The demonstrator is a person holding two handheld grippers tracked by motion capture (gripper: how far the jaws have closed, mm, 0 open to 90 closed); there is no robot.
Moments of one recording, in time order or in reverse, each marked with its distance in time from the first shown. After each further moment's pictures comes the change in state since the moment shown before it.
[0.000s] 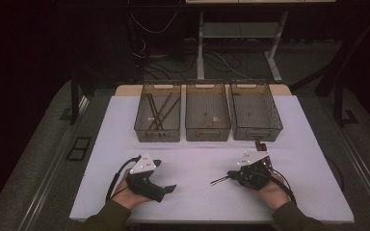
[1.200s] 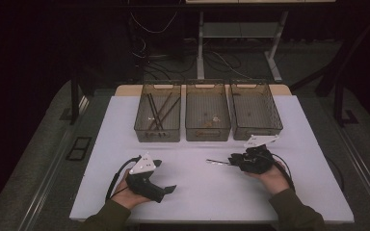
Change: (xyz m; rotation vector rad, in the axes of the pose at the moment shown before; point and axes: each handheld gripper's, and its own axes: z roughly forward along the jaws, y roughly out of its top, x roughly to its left) left arm 0.000 0.000 0.000 0.005 -0.010 0.021; right arm -0.033 0.020 -0.014 -0.105 -0.011 0.110
